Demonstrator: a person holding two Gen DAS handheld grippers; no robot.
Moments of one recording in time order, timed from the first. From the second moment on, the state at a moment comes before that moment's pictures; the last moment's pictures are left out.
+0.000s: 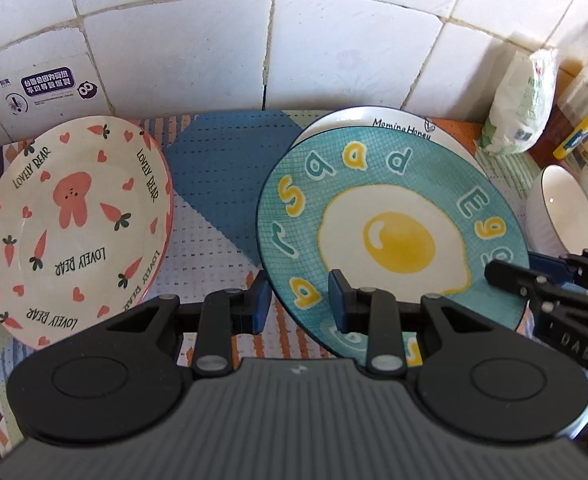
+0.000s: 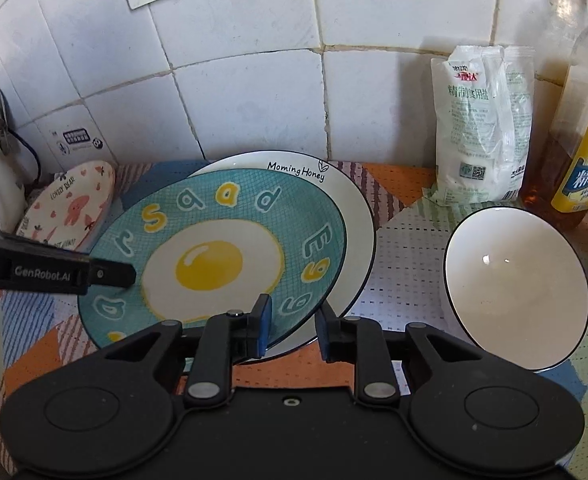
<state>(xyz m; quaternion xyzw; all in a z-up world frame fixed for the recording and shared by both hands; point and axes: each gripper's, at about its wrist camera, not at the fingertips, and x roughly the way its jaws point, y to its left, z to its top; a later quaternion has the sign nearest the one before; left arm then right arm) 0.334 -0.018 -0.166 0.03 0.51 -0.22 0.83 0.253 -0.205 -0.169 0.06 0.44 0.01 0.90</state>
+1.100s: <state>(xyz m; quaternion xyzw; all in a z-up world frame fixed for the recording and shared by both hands) 0.253 0.150 -0.081 0.02 0.45 -0.15 0.88 0.190 -0.094 -0.106 0.05 0.30 0.13 0.94</state>
